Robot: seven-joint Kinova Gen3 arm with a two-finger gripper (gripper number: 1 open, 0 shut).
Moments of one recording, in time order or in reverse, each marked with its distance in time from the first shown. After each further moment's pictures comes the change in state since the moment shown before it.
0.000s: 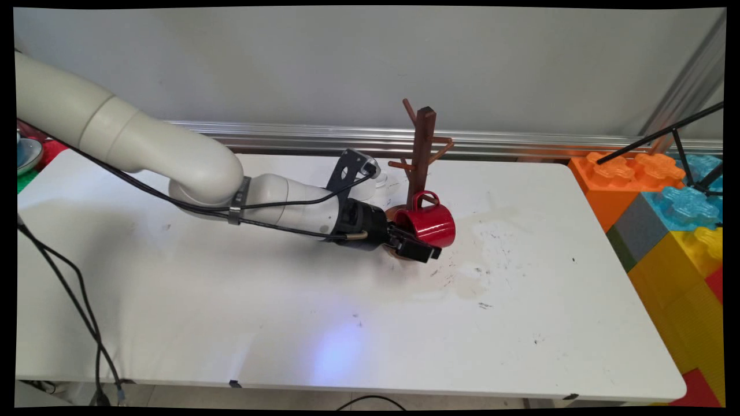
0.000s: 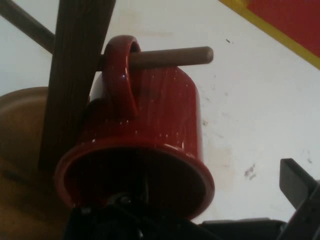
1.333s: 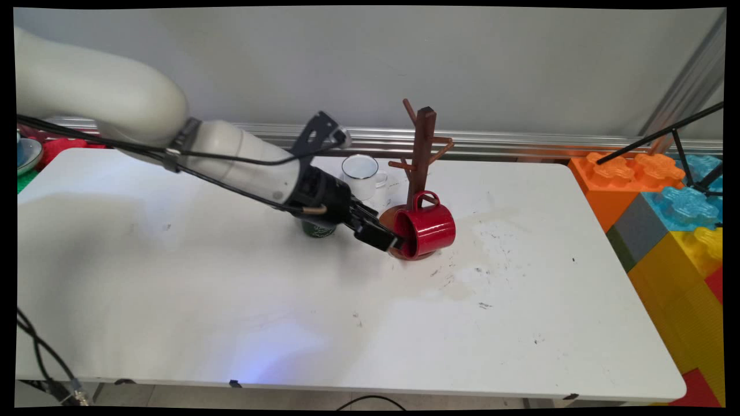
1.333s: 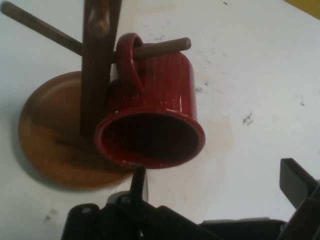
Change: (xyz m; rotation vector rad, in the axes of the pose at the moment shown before) arm 0.040 0.010 -0.079 0.046 -0.140 0.134
